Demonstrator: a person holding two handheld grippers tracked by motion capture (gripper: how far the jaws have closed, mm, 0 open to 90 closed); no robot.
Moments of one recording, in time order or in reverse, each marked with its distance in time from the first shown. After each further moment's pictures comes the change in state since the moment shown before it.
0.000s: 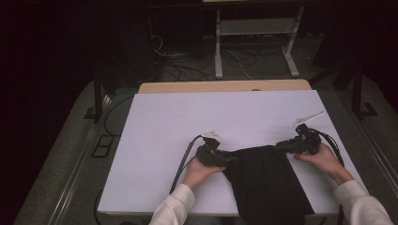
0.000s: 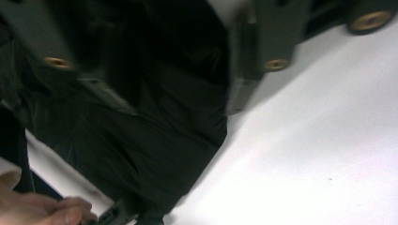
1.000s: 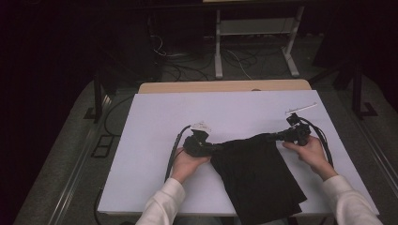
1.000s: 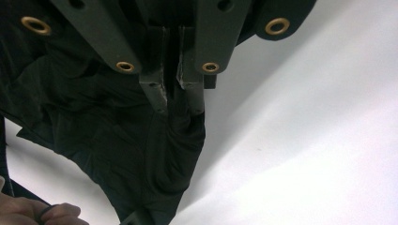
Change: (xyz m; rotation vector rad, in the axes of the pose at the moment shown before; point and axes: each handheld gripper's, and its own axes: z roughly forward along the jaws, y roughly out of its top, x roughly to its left) left arm 0.009 0.018 -0.047 -0.011 0.093 0.074; right arm 0.010 0.038 0.012 -0.090 0.002 0.126
